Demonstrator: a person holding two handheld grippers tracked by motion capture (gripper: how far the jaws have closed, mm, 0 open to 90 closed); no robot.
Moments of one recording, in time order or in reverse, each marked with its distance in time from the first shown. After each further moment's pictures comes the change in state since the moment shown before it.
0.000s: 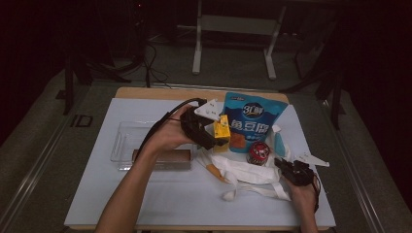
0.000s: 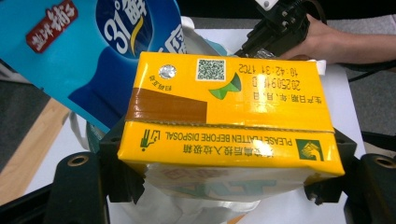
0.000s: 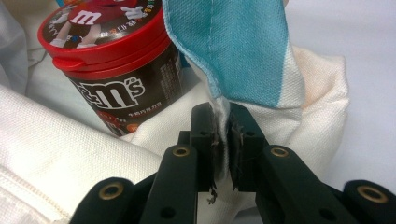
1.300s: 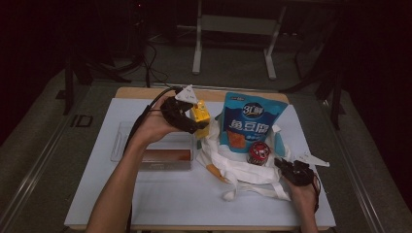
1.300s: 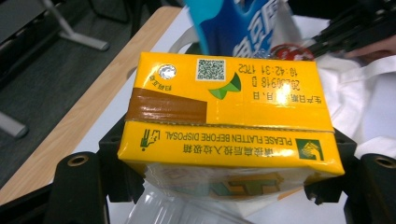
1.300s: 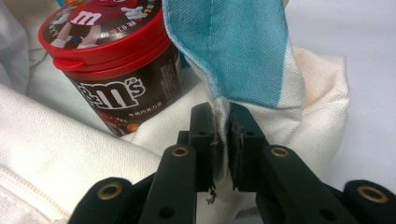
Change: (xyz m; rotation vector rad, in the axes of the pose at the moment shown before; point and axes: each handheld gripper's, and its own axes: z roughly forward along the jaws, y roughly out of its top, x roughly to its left) left arm 0.038 -0.038 -0.024 0.048 0.195 -0.188; right arm 0.000 0.000 0.000 -0.002 0.003 -0.001
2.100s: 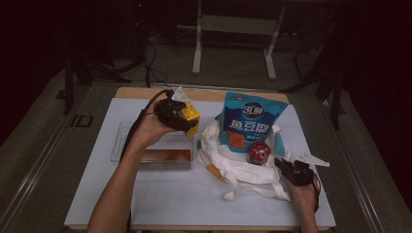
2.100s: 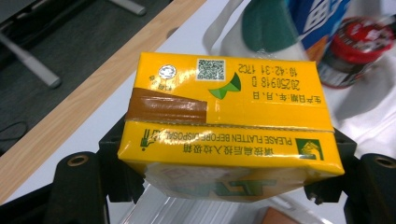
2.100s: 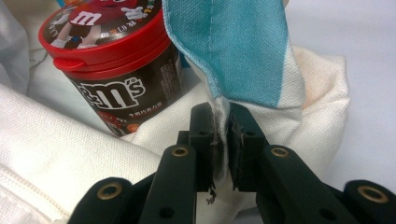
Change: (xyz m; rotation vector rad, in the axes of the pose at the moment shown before) left arm 0.014 -0.028 0.008 0.082 0.142 -0.138; right arm 0.000 0.000 0.000 0.001 0.001 0.002
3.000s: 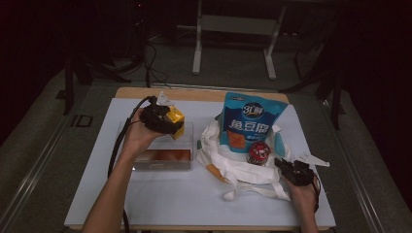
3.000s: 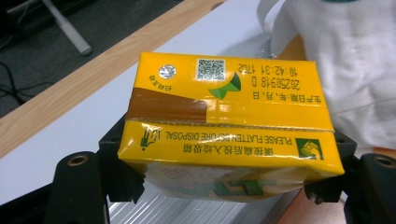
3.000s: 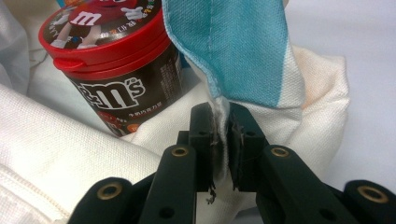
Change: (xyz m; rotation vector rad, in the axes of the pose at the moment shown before) left arm 0.014 -0.042 -0.006 0.014 0.117 -0.152; right arm 0.000 0.000 0.000 -0.001 0.000 0.002
